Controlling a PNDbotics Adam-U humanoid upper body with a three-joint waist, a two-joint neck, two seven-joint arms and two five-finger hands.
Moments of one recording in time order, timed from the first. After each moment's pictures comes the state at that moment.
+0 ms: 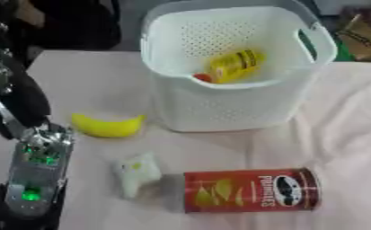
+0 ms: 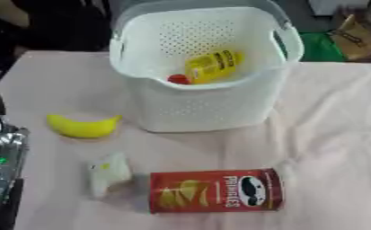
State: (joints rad) left arm -0.47 0.17 0.07 -1.99 -0.39 -0.28 0.65; right arm -0.52 -1.00 -0.08 -1.80 0.71 -0.36 -0.01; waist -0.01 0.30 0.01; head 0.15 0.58
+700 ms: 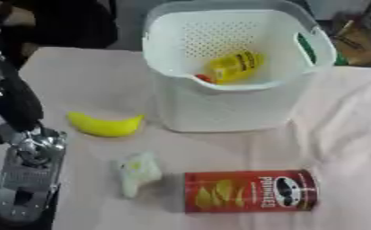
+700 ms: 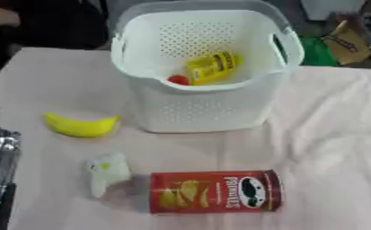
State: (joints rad) left arm -0.46 0.18 0.05 -1.99 -0.38 -0.28 0.64; right arm -0.66 -1.18 0.19 -1.52 0.79 -0.72 0.20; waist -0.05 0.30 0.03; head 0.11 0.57
